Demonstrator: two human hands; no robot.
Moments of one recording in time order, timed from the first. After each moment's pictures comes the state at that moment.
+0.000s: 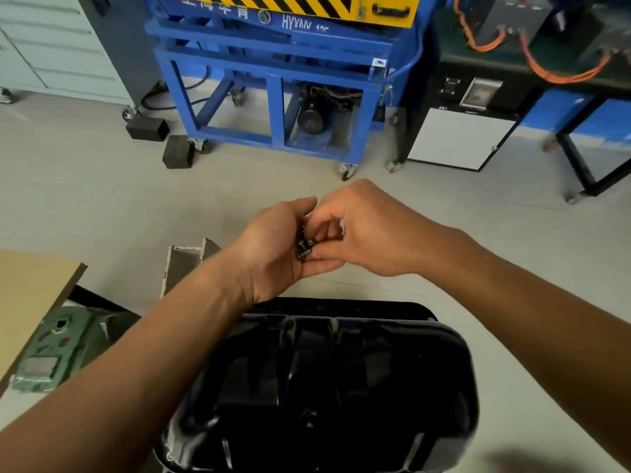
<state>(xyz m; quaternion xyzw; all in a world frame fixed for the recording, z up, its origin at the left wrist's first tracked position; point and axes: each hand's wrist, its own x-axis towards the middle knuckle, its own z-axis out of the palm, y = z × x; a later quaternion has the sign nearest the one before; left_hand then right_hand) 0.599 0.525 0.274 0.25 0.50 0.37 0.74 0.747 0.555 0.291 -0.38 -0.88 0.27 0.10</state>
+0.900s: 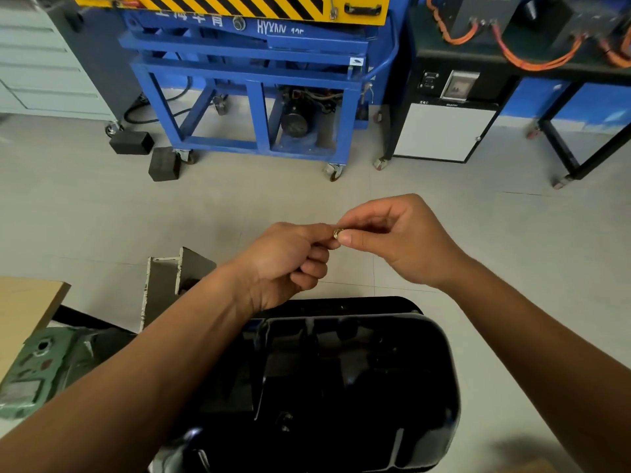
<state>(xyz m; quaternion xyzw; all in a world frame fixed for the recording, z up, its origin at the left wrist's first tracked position) 0.630 0.527 0.257 0.33 0.55 0.26 0.72 0.814 0.538 0.247 -0.43 -0.68 0.47 0.35</state>
